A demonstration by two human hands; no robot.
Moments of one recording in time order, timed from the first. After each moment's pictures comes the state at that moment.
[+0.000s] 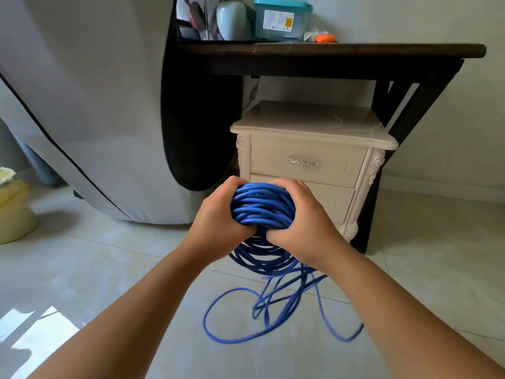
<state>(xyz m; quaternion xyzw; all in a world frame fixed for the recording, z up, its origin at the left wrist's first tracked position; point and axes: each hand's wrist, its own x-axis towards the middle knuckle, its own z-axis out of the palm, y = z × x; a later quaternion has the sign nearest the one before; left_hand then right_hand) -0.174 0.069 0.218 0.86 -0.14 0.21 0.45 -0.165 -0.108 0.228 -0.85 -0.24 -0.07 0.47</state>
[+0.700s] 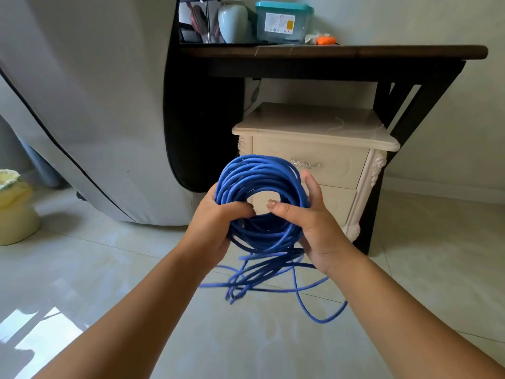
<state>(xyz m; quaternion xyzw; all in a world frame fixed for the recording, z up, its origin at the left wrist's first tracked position) -0.168 0.067 0.222 0.61 -0.05 0.04 0.79 -0.160 -0.106 0.228 -0.64 -0.08 0.09 0.76</state>
